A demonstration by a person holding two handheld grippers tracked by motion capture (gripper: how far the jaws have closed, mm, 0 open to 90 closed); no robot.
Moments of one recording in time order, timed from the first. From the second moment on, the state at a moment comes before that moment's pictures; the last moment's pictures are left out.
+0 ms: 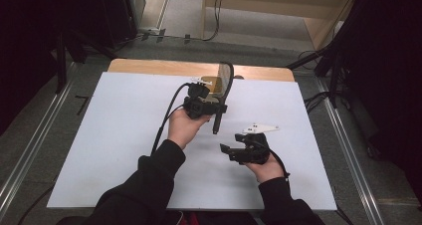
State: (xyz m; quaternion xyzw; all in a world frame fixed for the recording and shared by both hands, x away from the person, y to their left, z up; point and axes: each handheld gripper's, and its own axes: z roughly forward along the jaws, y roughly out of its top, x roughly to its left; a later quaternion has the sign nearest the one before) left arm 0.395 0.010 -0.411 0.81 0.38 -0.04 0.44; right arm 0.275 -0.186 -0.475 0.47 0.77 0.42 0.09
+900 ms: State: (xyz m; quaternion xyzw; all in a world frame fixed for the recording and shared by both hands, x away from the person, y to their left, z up) left arm 0.404 0.027 -0.392 0.79 0.38 -0.05 0.47; right arm 0.261 -0.217 -0.478 0.44 0.80 0.40 0.06
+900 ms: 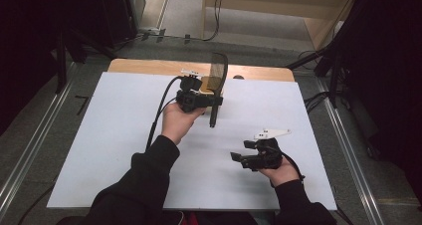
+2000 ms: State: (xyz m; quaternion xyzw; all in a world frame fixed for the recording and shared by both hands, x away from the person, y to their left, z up) left arm 0.427 0.026 -0.364 0.80 0.37 -0.03 0.48; right arm 0.241 -0.260 -0.482 0.44 0.80 0.39 0.06
